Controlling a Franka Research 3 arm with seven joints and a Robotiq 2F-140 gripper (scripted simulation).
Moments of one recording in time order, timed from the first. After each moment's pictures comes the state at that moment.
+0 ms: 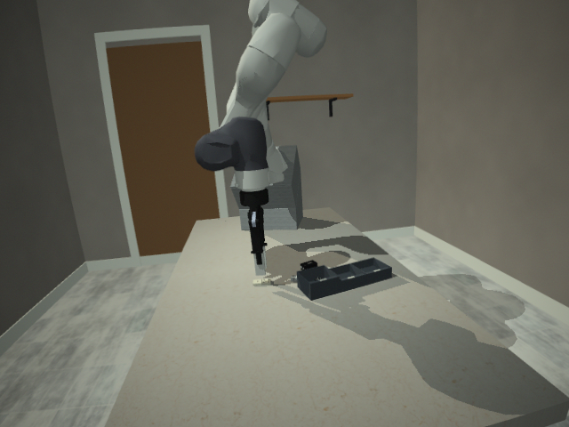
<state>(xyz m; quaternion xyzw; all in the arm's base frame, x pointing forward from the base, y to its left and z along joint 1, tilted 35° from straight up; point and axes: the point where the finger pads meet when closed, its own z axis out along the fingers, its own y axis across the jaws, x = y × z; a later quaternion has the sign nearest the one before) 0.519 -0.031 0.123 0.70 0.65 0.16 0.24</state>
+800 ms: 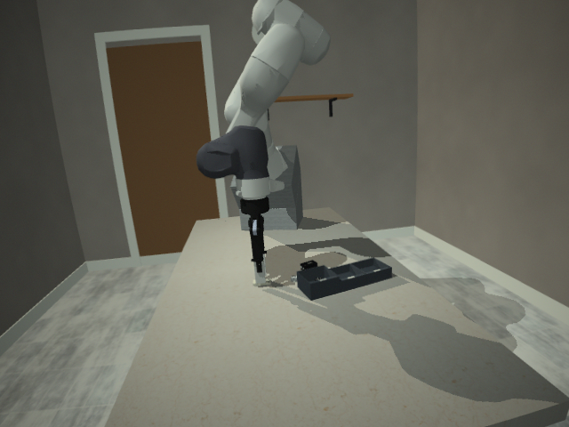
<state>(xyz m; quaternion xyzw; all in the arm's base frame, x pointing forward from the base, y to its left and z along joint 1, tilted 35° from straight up) 0.534 -0.036 0.107 0.69 0.66 0.16 0.25</state>
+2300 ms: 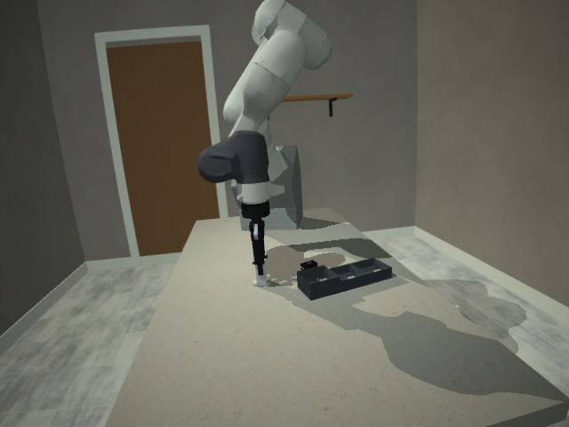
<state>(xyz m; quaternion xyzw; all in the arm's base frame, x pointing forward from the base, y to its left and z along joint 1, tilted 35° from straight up) 0.540 -0.036 0.097 0.69 0.66 0.16 0.25</state>
